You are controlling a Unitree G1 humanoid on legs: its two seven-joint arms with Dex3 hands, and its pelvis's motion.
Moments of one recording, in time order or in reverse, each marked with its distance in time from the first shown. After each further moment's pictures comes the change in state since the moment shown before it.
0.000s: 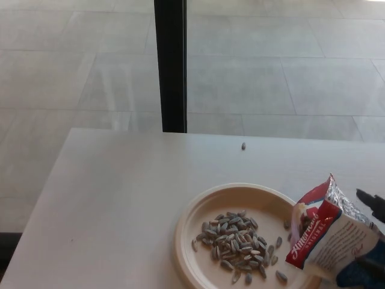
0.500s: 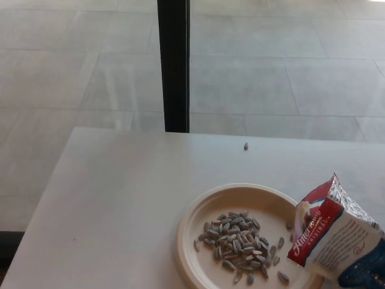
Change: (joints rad) left_arm 0.002 0.000 0.005 0.006 0.000 0.000 0.009; right_arm 0.105 -0.119 -0.253 -0.094 0.178 0.006 0.024
